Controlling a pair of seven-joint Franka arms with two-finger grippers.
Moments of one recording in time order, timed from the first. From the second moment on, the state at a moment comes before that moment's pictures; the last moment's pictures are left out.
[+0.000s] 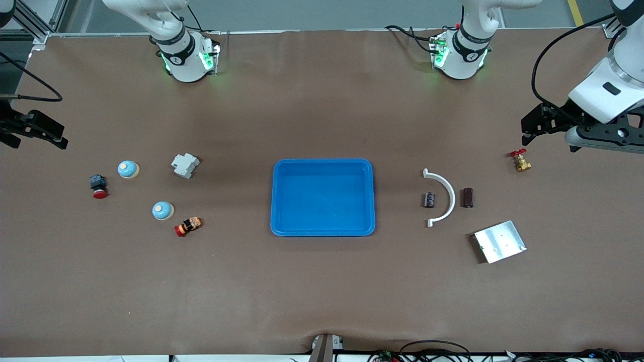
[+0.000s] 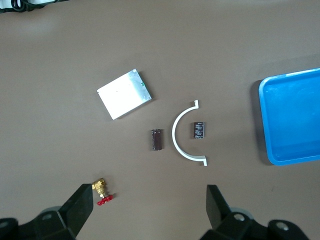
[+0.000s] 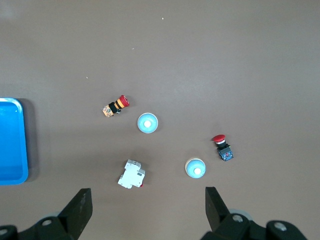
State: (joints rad) left arm -0.14 -0.01 -0.01 -1.60 0.01 1.68 0.03; right arm 0.02 0.02 -0.06 -1.53 -0.03 1.59 -0.02
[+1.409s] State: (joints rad) left arm -0.14 -0.01 -0.03 -1.60 0.01 1.68 0.02; right arm 0.02 0.02 -0.05 -1.53 -0.03 1.59 -0.02
